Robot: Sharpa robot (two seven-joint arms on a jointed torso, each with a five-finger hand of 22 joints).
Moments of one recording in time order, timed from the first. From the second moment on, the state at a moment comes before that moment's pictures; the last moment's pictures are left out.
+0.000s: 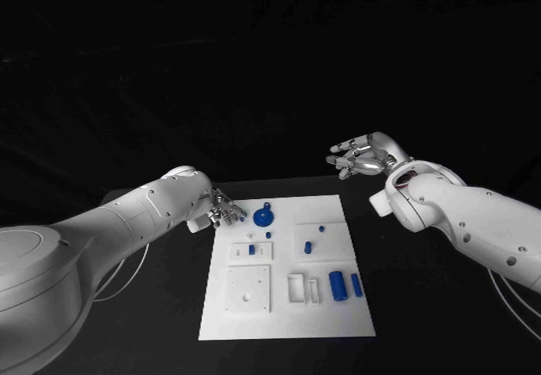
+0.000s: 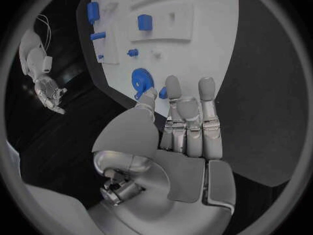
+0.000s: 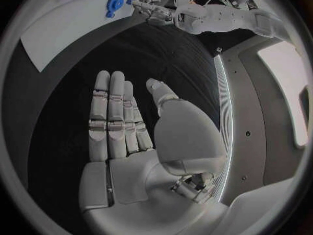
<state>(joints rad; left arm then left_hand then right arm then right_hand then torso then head) 1.35 -0.29 -0.14 0.54 -0.82 0.22 -0.36 1.11 0.08 -0.08 -0.02 0.37 1.08 0.04 0.07 0.72 1.46 -0.04 0.41 0.31 1.34 -0.10 1.18 0.61 0.02 1.29 -0.13 0.36 1.31 1.14 -0.71 0.32 1.30 -0.99 -0.39 -0.03 1.27 -0.10 0.12 -0.01 0.46 0.98 0.13 0.06 0.06 1.17 0.03 0.53 0.29 1.46 -0.01 0.10 0.51 0.08 1.39 -0.02 0.09 0.13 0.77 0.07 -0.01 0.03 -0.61</state>
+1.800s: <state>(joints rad) 1.35 -0.28 -0.14 0.52 -0.79 0.27 -0.36 1.13 0.17 0.01 -0.10 0.39 1.06 0.04 0.07 0.71 1.45 -0.04 0.41 0.30 1.34 -0.10 1.18 0.60 0.02 1.28 -0.12 0.37 1.31 1.15 -0.70 0.32 1.30 -0.99 -0.39 -0.04 1.27 -0.10 0.12 -0.01 0.46 0.98 0.13 0.06 0.06 1.17 0.04 0.53 0.28 1.46 -0.01 0.10 0.50 0.08 1.39 -0.02 0.10 0.11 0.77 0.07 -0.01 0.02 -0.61</state>
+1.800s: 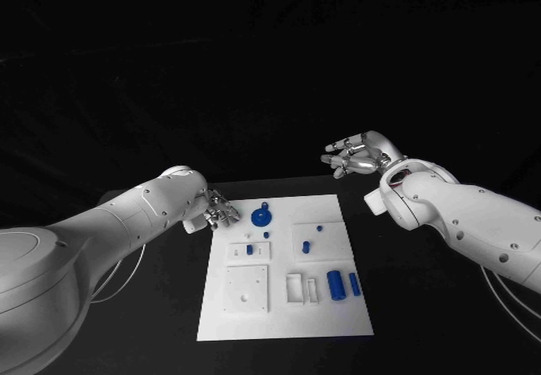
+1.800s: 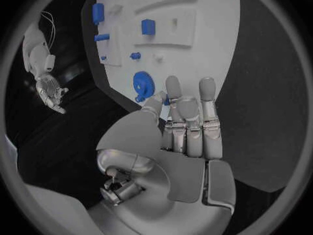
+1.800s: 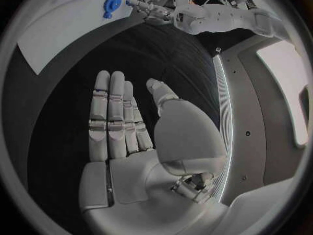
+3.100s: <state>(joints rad) 1.35 -0.28 -0.14 0.49 -0.75 0.28 -0.36 1.05 0.06 -0.10 0.04 0.31 1.07 0.04 0.07 0.73 1.45 -0.04 0.41 0.31 1.34 -0.10 1.19 0.60 0.02 1.28 -0.12 0.37 1.31 1.15 -0.70 0.32 1.29 -0.99 -0.39 -0.04 1.27 -0.10 0.11 0.00 0.47 0.98 0.13 0.06 0.06 1.17 0.04 0.53 0.28 1.45 -0.01 0.10 0.50 0.08 1.39 -0.02 0.11 0.10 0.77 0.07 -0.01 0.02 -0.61</state>
